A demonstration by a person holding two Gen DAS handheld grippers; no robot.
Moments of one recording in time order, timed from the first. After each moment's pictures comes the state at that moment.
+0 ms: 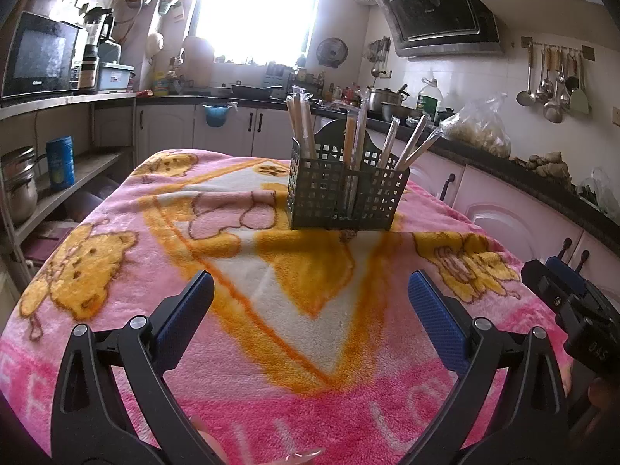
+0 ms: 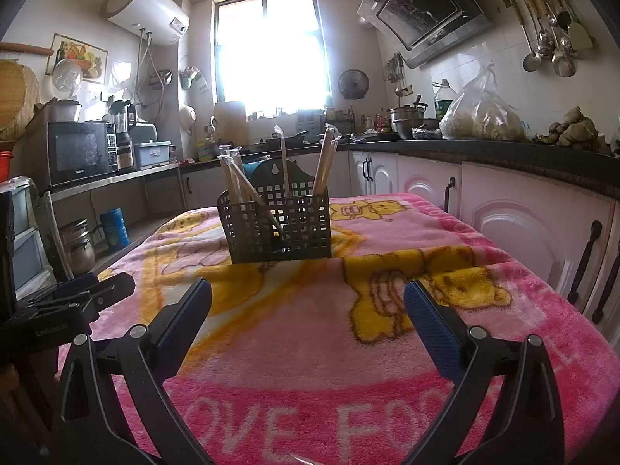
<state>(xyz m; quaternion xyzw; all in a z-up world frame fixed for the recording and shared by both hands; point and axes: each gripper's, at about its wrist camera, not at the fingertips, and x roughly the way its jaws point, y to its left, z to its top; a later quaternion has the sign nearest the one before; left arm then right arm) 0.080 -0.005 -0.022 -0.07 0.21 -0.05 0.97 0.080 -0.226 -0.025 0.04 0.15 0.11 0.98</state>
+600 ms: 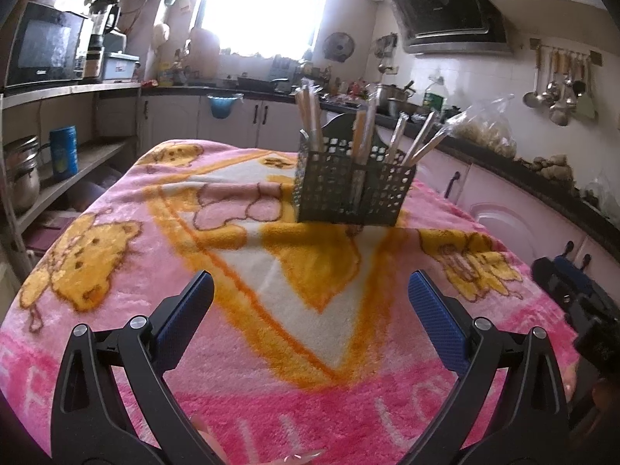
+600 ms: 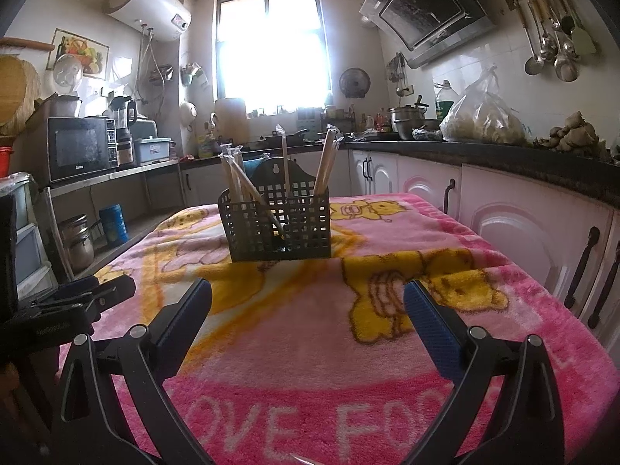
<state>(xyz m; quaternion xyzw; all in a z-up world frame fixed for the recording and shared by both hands) 0.082 -0.001 -0.025 -0.08 0.22 -0.04 0.97 0.081 -0.228 -0.020 0.04 0.16 0.11 0.98</state>
